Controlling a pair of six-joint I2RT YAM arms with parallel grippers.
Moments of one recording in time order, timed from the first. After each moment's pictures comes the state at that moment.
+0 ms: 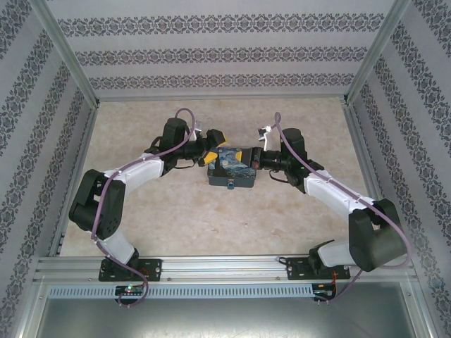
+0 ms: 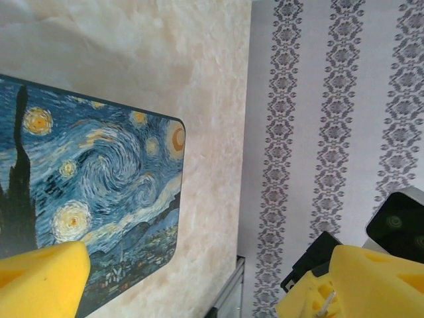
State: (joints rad) left arm -0.38 1.68 1.04 0.14 0.69 -1.11; right arm 0.37 1.38 0.80 0.15 -0.77 0.66
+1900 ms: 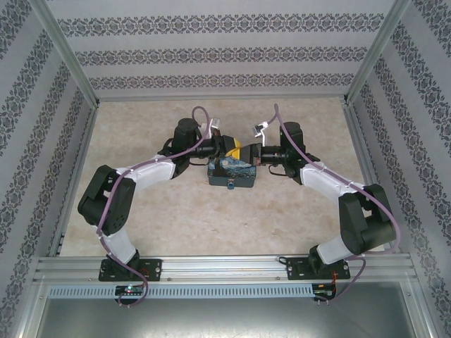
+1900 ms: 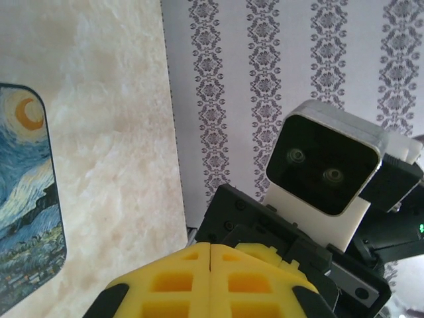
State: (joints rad) left arm -0.48 1.75 1.07 0.42 0.78 -1.23; right arm 0.32 1.50 0.86 0.22 -1.01 0.69
